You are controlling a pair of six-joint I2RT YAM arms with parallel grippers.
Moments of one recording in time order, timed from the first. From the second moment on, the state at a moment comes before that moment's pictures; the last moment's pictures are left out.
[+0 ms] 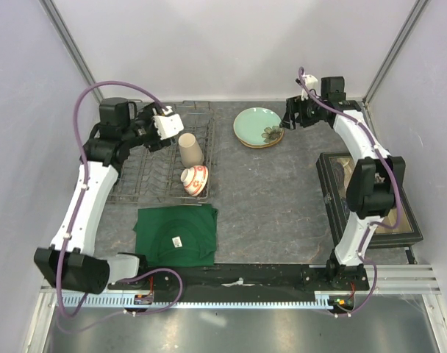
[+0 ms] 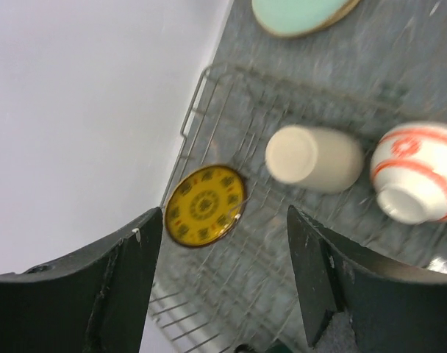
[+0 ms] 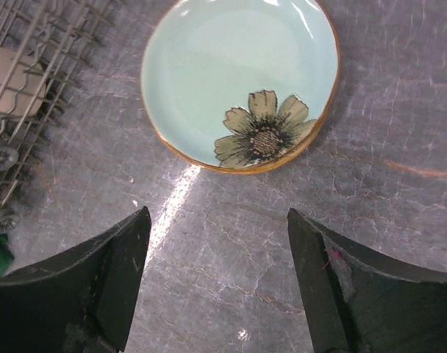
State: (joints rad) left arm -0.13 1.25 1.36 -0.61 0.51 1.06; right arm 0.05 1.94 1.71 -0.55 -0.53 -0.13
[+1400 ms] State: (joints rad) left arm -0.08 2.31 2.25 -0.99 0.16 1.83; right arm 0.14 1.64 1.38 -0.54 -0.53 -0.28
